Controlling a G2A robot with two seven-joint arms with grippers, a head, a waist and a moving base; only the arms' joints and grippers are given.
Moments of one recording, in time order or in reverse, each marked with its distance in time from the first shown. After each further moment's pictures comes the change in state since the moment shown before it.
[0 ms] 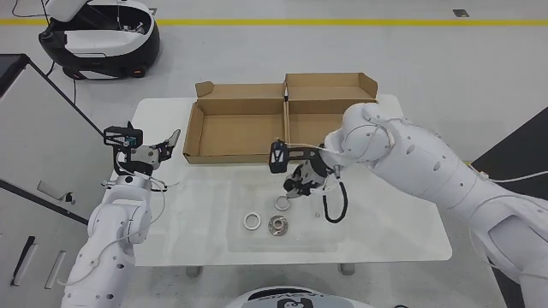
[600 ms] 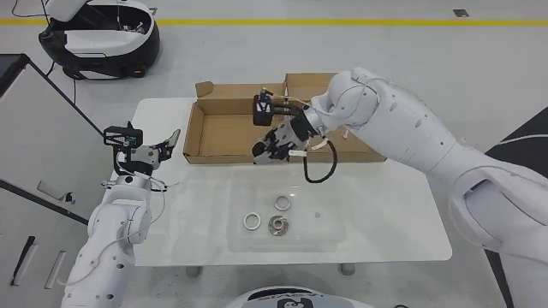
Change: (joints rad) left arm 0.000 0.000 0.000 0.000 0.000 0.000 0.000; right arm 0.221 -0.184 -0.122 0.338 0.247 -0.259 -0.236
